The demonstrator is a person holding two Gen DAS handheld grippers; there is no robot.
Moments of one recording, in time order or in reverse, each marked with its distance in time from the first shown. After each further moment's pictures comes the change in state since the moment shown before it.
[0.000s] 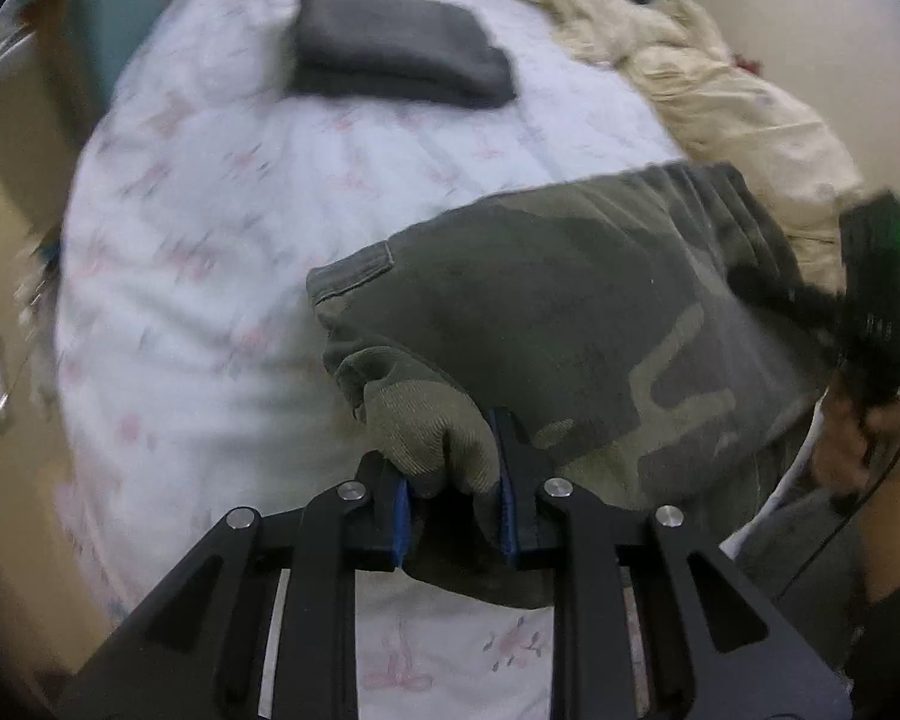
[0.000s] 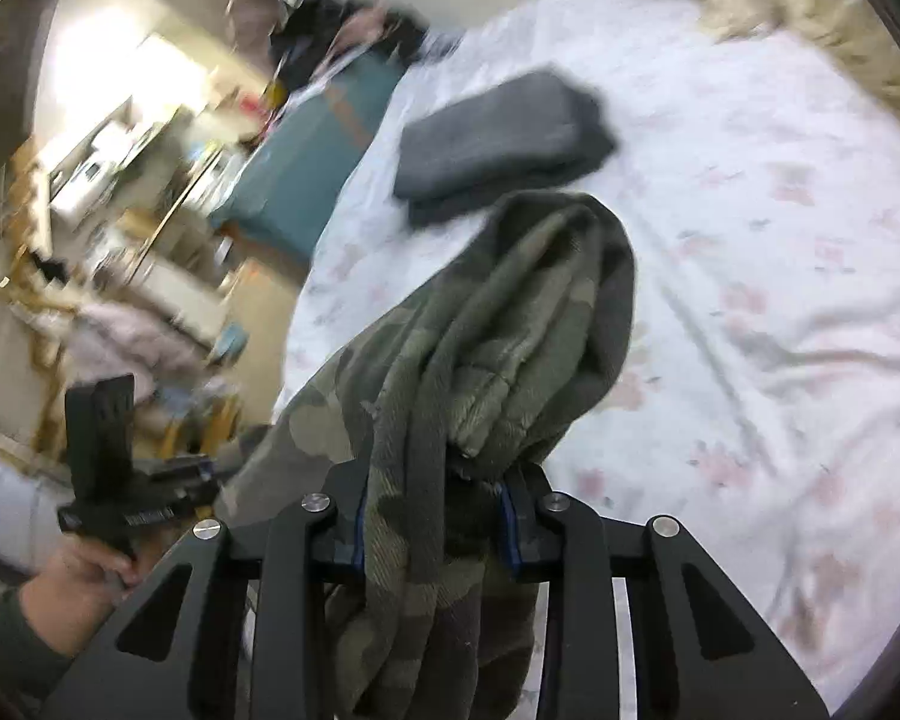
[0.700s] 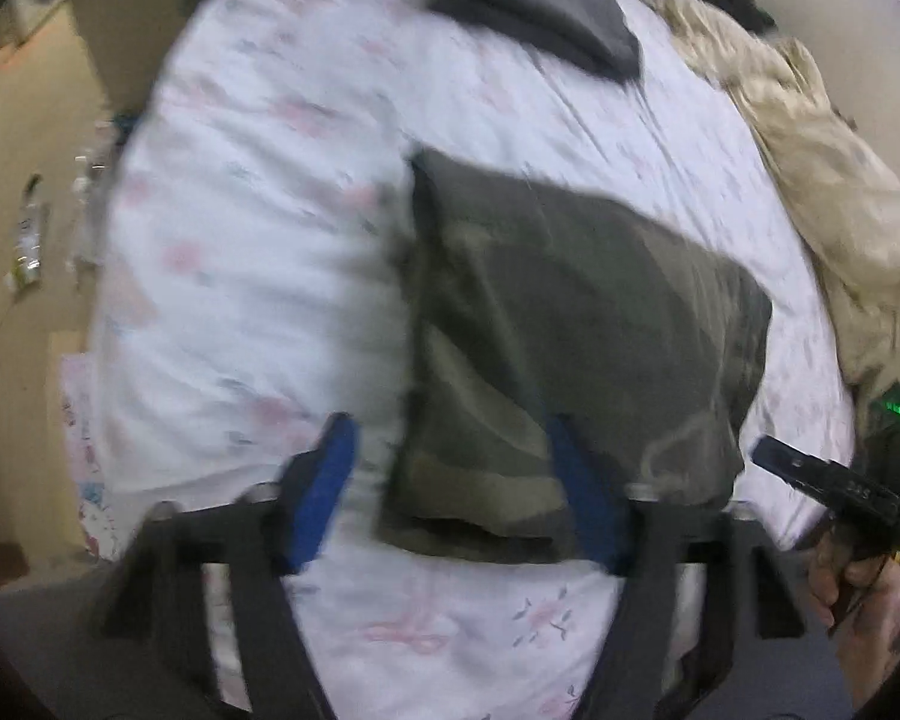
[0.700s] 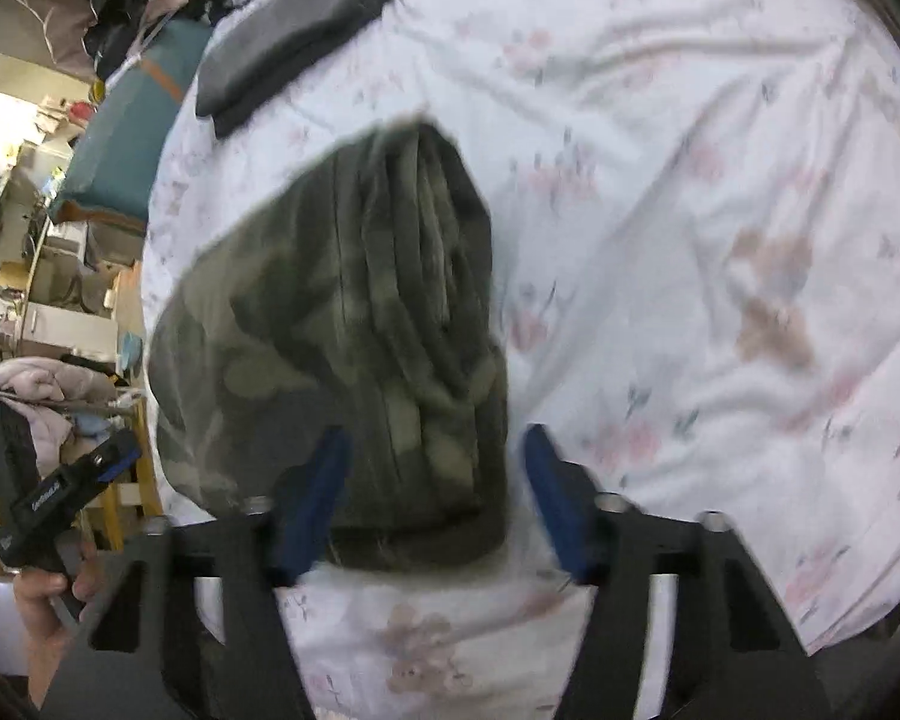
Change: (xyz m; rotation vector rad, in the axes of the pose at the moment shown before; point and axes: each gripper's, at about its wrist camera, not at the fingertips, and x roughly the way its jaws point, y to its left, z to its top) left arm 0.022 0.034 -0.040 -0.205 0.069 0.062; right arm 0.005 -0.057 -0.122 0.337 0.144 -0.265
